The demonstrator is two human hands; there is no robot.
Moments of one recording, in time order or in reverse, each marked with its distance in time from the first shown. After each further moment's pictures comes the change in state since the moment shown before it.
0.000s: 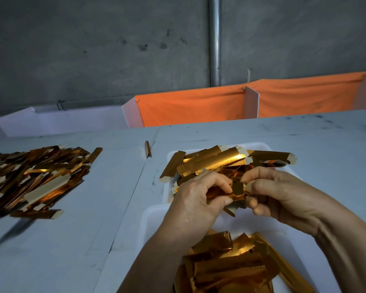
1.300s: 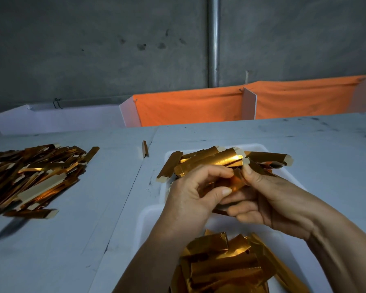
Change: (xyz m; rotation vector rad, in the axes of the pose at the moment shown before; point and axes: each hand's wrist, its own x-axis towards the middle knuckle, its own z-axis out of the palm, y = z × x) left_hand 0.003 -0.004 -0.002 -0.345 0.044 0.092; right_hand 0.001 0.005 0.006 0.096 -0.126 0.039
